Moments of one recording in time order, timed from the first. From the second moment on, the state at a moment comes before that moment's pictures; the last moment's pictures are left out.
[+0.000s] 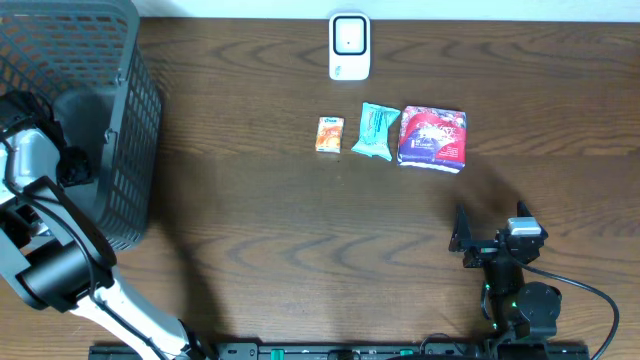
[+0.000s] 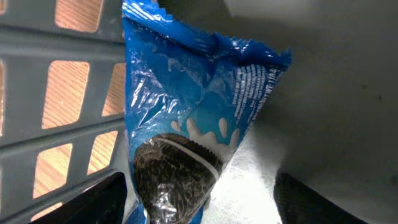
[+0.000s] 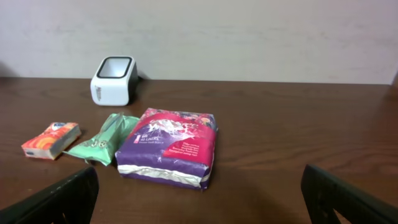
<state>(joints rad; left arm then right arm) 0.59 2.05 1.47 -0.69 -0.32 0.27 0.02 0.01 0.01 -0.07 -0.03 0.02</state>
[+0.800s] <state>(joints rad) 0.60 1.90 1.45 -0.68 -0.23 -0.05 0.02 0.01 0.01 -0.07 -0.03 0.02</state>
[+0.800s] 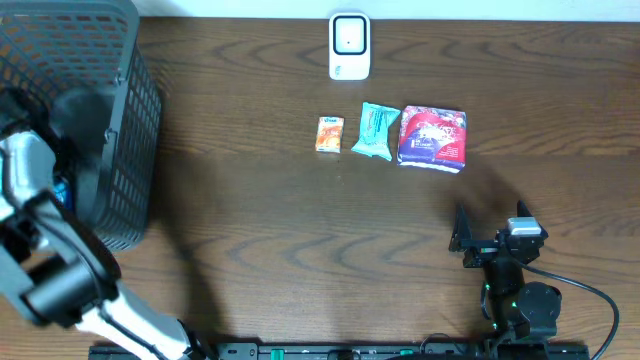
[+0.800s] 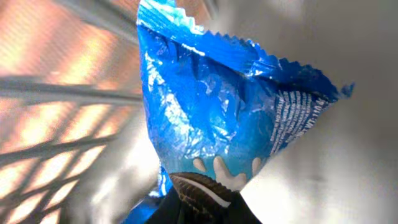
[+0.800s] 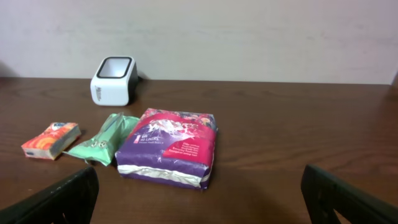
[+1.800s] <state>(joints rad) -0.09 1.11 1.46 -0.37 0.35 -0.41 0.02 0.01 0.01 -0.07 -0.03 0.02</state>
